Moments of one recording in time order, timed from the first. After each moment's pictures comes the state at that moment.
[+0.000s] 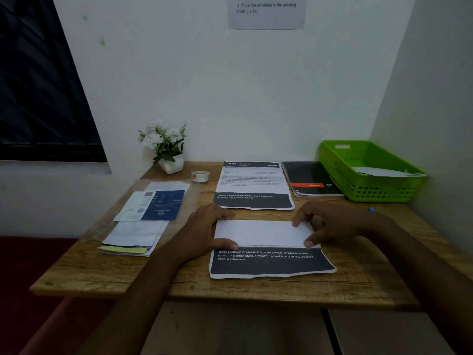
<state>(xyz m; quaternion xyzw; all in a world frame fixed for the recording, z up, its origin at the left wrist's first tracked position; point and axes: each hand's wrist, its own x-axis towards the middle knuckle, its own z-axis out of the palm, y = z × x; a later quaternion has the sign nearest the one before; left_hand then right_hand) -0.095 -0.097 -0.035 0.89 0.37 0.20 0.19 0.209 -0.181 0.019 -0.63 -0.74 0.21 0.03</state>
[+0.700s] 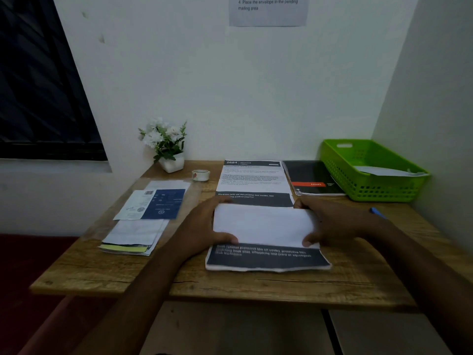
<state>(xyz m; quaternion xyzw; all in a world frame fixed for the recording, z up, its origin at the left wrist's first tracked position) -0.090 -0.111 -0.020 0.84 0.40 0.28 0.24 0.193 -0.190 0.025 -0.66 -0.73 0.17 0.07</state>
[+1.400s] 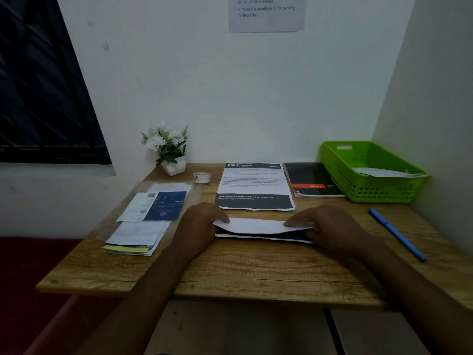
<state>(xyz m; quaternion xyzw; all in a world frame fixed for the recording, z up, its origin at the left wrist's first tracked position) -0.092 -0.095 -0.036 0.86 0.38 0.34 0.09 0.188 -0.202 0.001 -0.64 -0.75 -0.04 0.12</state>
